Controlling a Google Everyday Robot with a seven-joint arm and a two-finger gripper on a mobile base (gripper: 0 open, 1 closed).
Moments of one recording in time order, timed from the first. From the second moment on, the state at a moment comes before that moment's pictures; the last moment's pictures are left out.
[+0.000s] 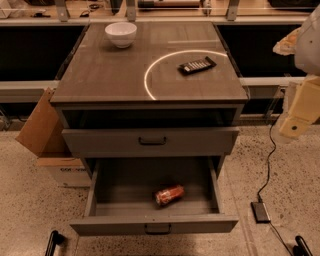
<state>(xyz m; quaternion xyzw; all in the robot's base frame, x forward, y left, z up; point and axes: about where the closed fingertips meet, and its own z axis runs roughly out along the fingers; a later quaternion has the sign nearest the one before) 0.438 -0.212 0.992 -0.60 0.78 -0.05 0.18</state>
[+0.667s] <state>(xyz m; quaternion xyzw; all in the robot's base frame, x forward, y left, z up) 0.434 -0.170 0.947 -0.66 0.73 -0.03 0.17</state>
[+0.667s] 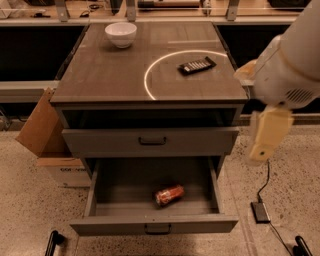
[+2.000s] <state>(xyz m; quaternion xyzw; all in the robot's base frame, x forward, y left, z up) 0.441 -0.115 0.790 -0.78 0.60 0.07 0.14</state>
